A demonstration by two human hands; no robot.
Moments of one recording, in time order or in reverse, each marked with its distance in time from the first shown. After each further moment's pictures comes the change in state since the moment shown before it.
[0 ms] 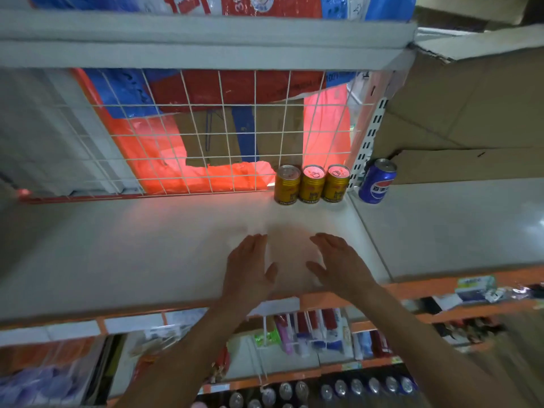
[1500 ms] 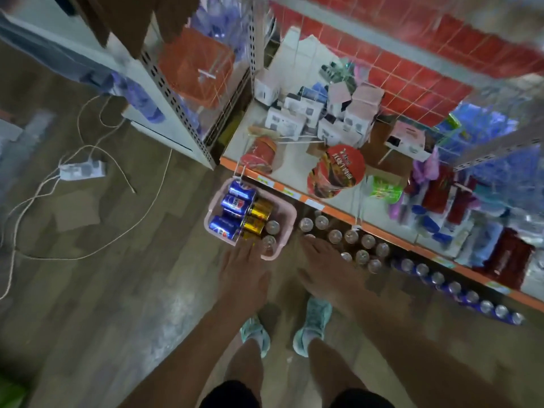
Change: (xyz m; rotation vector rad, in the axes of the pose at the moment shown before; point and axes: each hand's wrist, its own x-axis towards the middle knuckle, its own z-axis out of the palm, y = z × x) left_hand -0.501 -0.275 0.163 -0.011 -0.145 -0.624; right_hand -0.222 -0.228 0.448 -0.117 -0.715 -0.434
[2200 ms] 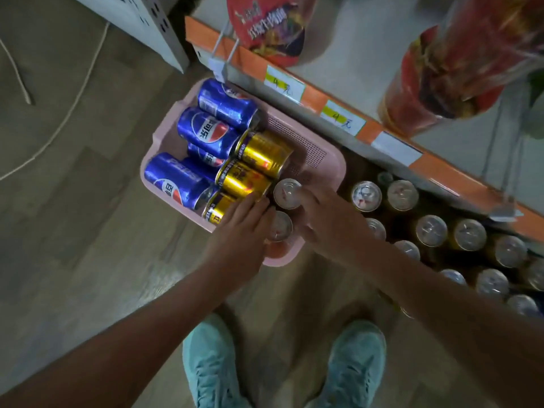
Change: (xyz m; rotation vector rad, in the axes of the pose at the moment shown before) left_hand 0.171 -0.191 0.398 0.298 0.093 0.211; right_hand 0.307 0.169 0.323 -0.059 0.149 -0.266
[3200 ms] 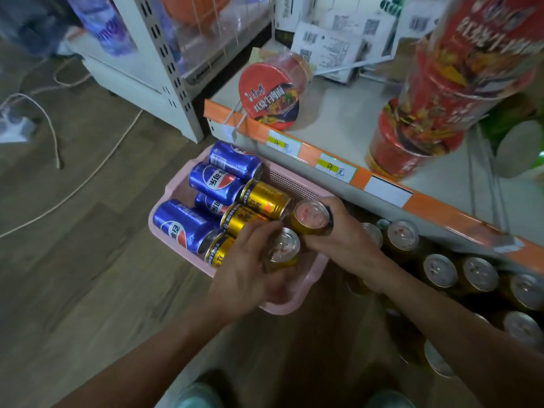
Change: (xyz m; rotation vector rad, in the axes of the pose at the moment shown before) left_hand 0.006 0.001 -0.004 -0.722 0.308 -0.080; right_hand 0.015 0.024 0.005 0.643 0.303 0.183
